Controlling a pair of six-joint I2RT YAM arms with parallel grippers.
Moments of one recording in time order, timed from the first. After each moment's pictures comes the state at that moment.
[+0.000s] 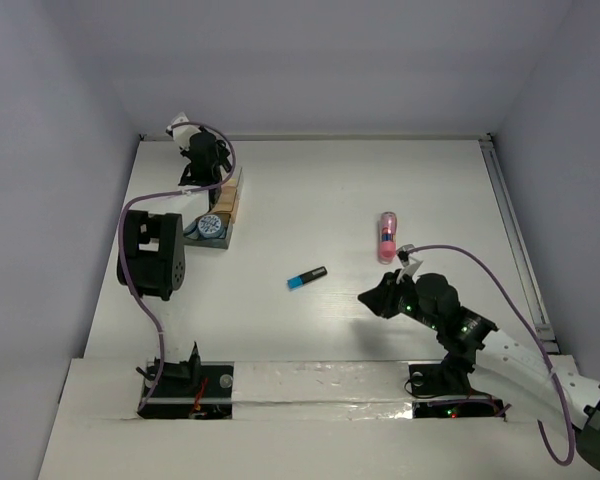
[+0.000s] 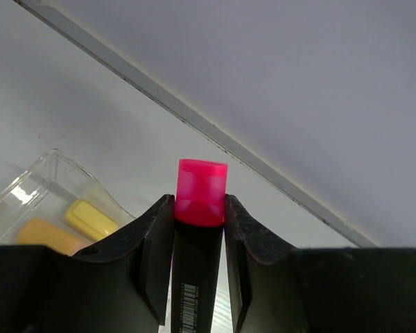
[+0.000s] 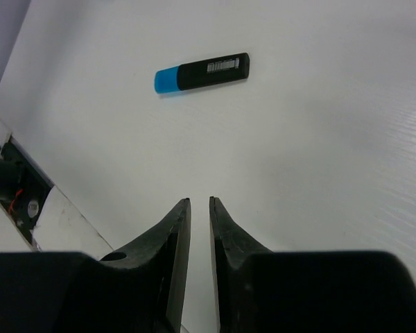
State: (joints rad) left arm -0.13 1.91 1.28 0.40 -0.36 -0.65; right arm 0.75 0.63 0.23 0.03 -0.08 0.59
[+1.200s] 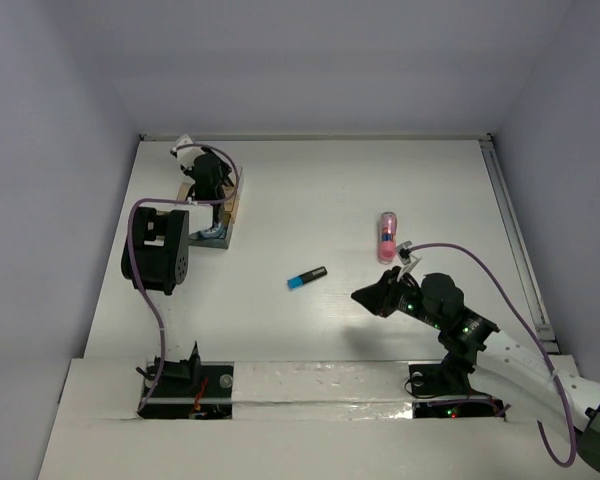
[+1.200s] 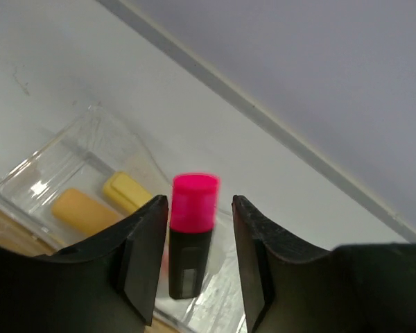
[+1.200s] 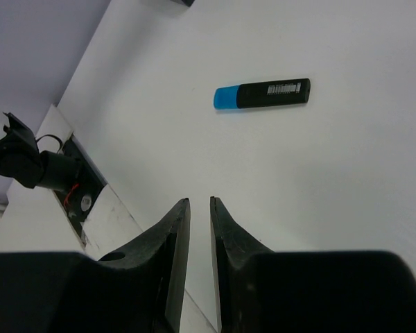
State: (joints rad) left arm -0.13 1.97 1.13 0.63 -0.42 -0.61; right arm 0.75 0.60 0.23 0.14 -0.19 0.63
